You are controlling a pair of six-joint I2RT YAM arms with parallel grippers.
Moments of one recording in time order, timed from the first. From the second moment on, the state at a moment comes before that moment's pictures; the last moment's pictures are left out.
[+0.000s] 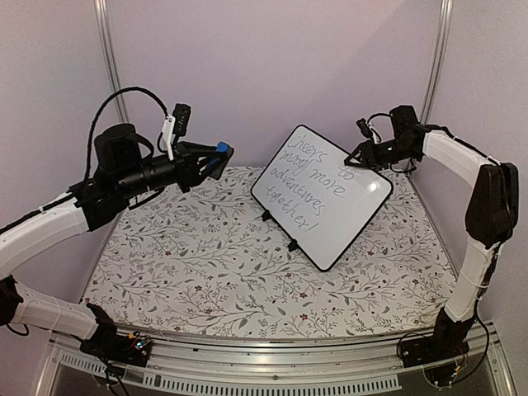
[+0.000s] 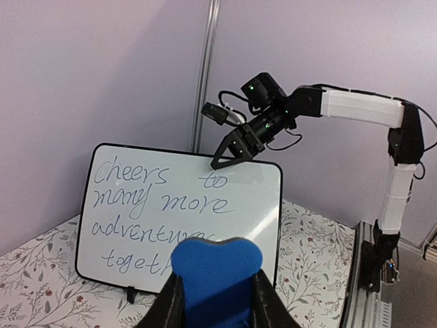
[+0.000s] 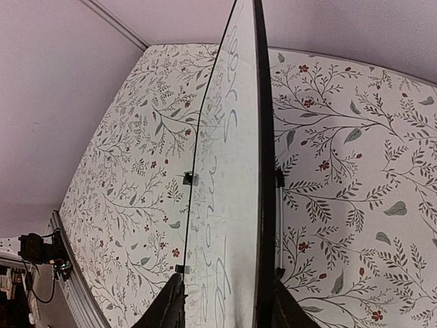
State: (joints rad) left arm -0.65 1.17 1.01 0.12 0.36 -0.14; right arm 0.18 1.88 1.72 -0.67 -0.68 0.05
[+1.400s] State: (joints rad) left arm -0.65 1.19 1.01 0.07 0.25 -0.17; right arm 0.33 1.85 1.67 -0.82 -0.94 0.17
